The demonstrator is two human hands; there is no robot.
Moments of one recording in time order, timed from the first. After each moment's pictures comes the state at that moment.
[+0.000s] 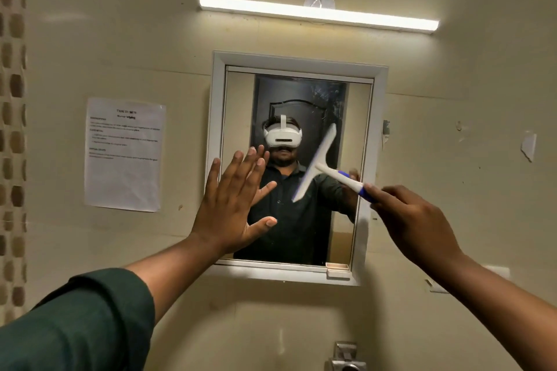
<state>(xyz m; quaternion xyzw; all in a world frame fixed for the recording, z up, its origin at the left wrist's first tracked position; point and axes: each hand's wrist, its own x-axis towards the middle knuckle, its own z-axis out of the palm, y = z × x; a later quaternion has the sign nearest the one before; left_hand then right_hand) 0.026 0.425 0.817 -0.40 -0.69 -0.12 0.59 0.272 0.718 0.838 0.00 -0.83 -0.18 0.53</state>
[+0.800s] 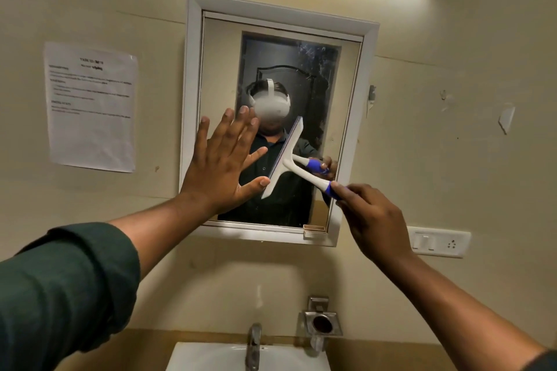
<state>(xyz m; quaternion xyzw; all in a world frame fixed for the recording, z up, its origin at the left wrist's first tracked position) 0.040 0.448 0.816 -0.40 -0.70 -0.12 0.58 0.264 0.710 0.766 0.00 -0.84 -0.13 0.53</state>
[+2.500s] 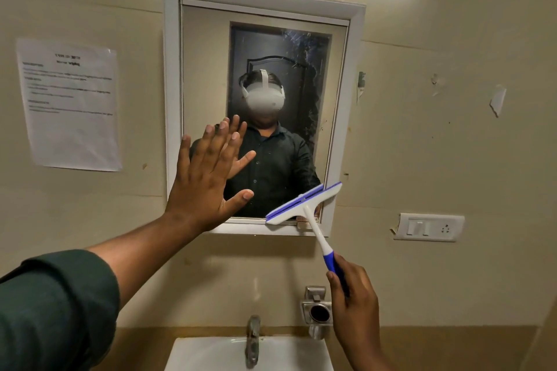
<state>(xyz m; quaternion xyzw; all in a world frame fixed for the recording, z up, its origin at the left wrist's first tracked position) 0.039 0.446 0.773 -0.43 -0.71 -0.16 0.54 0.285 0.654 0.601 -0.18 -0.78 0.30 0.52</state>
